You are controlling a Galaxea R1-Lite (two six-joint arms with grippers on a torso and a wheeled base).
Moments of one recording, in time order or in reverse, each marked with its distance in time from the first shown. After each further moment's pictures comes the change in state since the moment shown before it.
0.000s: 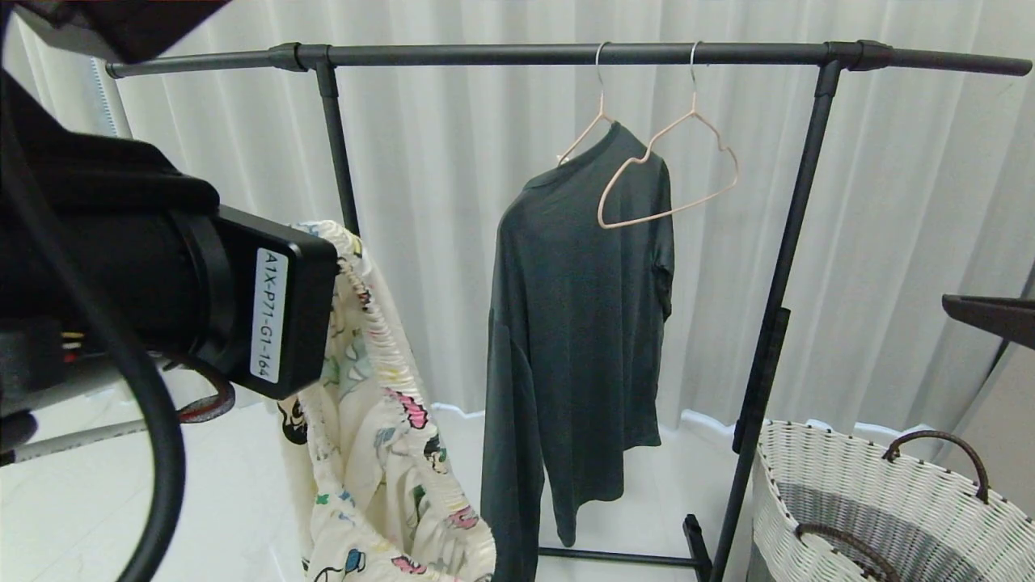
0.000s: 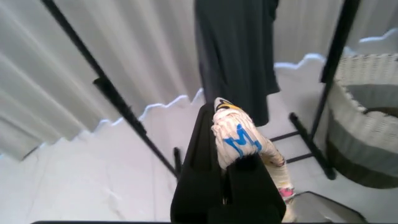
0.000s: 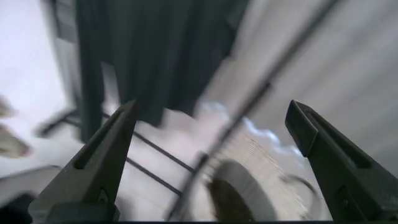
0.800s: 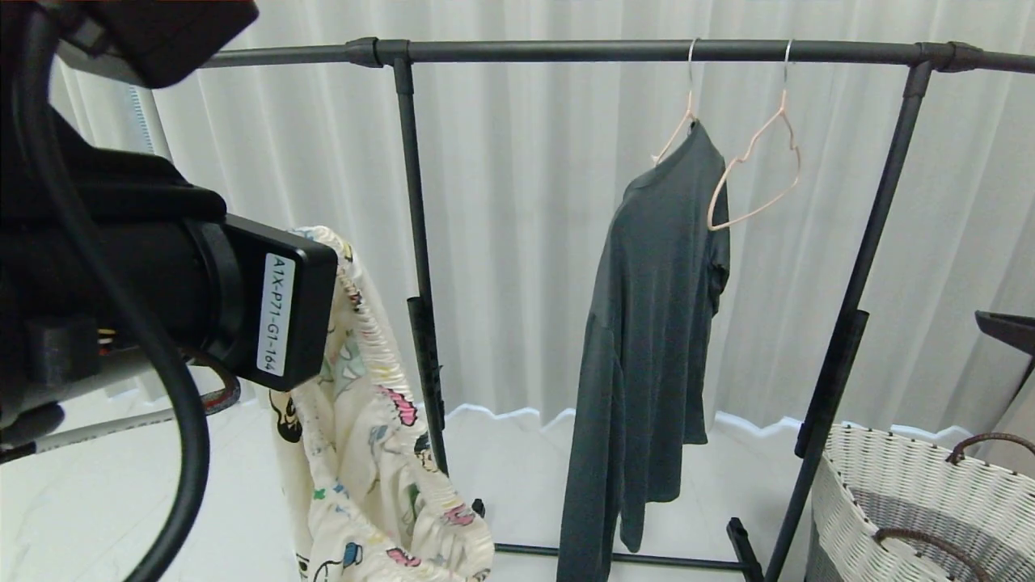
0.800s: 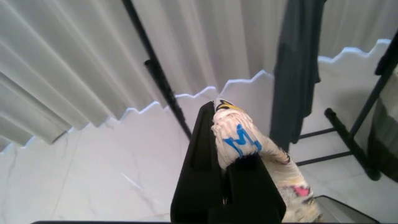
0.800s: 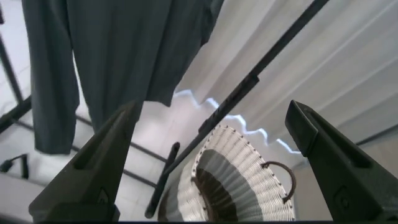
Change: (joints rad) left arm 0.027 0.002 0.013 0.000 0.009 0.000; right arm -0.149 -0.042 0.104 -0.081 -0.010 -0.111
